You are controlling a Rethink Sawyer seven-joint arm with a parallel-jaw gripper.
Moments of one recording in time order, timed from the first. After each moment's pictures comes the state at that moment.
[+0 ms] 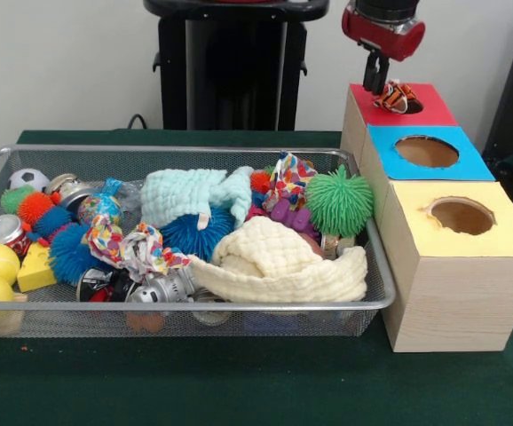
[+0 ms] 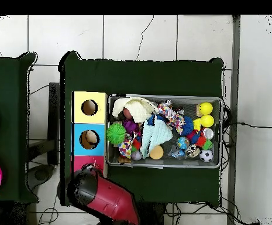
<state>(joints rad) 0.26 -0.77 -0.28 2.14 0.55 0.44 2.09</state>
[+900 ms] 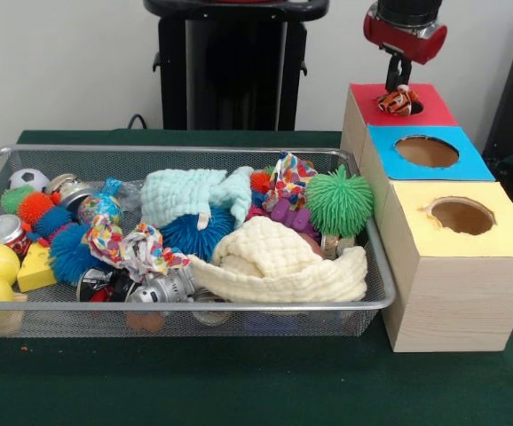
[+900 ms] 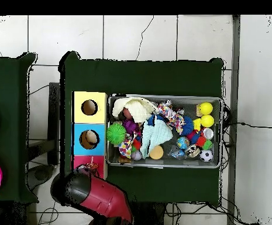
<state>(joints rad) 0.26 -0.77 -0.22 2.15 0.59 0.43 2.09</state>
